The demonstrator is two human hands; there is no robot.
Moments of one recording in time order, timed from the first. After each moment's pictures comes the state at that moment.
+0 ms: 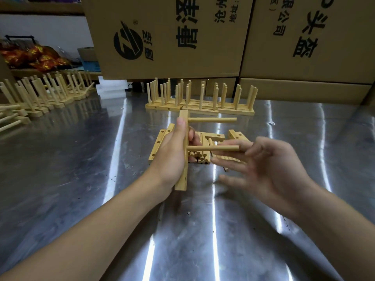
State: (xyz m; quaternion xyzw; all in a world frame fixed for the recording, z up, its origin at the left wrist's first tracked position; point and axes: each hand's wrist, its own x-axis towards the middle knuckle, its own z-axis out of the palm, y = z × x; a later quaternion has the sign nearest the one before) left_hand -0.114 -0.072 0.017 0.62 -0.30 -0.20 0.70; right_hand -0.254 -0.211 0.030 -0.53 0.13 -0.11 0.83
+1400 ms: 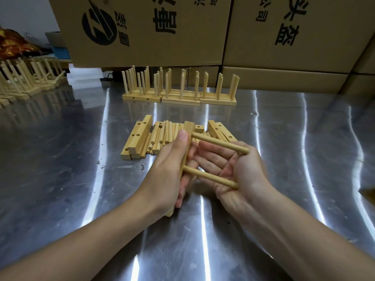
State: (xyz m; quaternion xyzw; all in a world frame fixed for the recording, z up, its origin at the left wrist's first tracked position) left_hand -0.152 -0.080 -0.008 0.57 -0.39 -0.26 0.67; right_hand -0.242 -0.187 0.017 -0.37 0.27 -0.22 0.86
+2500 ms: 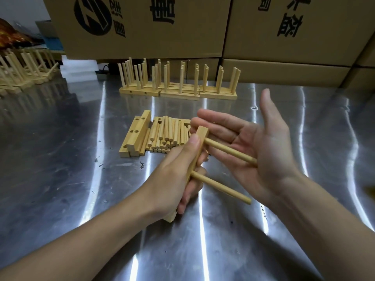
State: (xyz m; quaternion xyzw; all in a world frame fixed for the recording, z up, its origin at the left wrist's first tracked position) left_hand -0.150 -0.081 -0.008 0.57 -0.41 -0.35 0.62; right_hand -0.255 -0.220 0.033 -0.55 0.09 -0.18 0.81
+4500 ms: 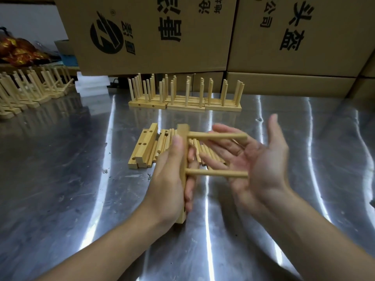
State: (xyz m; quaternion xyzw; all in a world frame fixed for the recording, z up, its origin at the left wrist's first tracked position) left_hand -0.151 -0.077 -0.002 0.55 -0.34 -0.24 0.72; right_hand -0.246 -0.204 0.029 -0.43 0.16 -0.30 0.84
